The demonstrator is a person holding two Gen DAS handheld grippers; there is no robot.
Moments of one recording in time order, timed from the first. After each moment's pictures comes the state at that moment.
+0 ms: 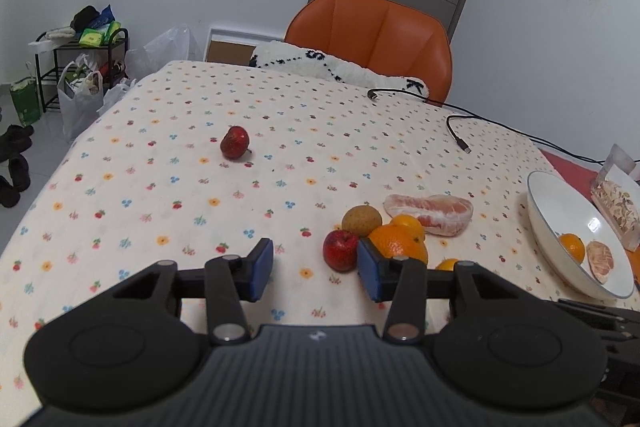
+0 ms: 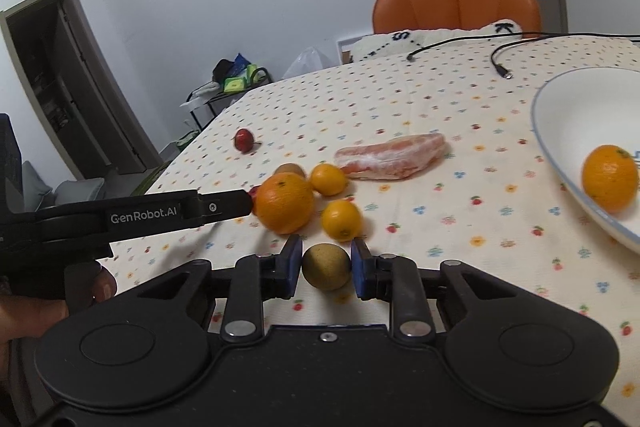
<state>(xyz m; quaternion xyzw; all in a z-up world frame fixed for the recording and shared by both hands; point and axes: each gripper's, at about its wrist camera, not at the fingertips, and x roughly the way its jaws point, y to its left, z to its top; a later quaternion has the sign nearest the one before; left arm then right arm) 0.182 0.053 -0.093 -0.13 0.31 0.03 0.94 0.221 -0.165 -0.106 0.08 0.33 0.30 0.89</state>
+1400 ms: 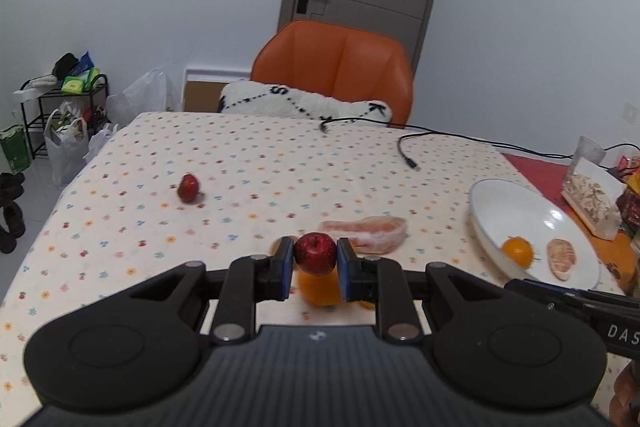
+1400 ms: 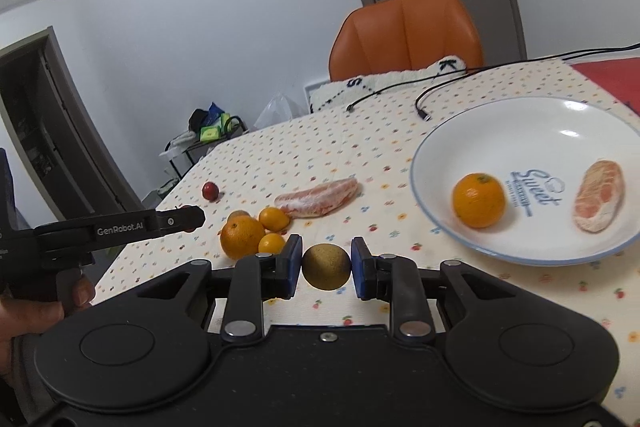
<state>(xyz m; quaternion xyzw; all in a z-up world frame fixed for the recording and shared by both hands) 0.161 0.003 -0.056 -0.09 0.27 0.01 0.96 0.199 -0.241 -0.084 0.12 0.28 0.26 0.91</state>
